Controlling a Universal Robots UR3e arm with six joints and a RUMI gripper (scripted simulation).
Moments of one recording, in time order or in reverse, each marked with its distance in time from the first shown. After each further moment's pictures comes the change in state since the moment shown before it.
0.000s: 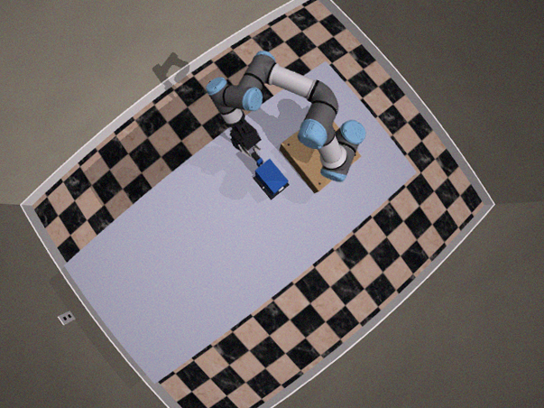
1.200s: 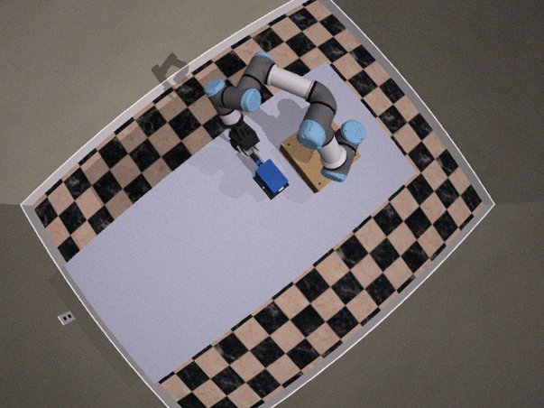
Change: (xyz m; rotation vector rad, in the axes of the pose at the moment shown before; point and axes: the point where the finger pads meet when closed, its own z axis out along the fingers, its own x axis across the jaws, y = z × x) arm -0.006 0.000 0.001 0.001 0.000 0.000
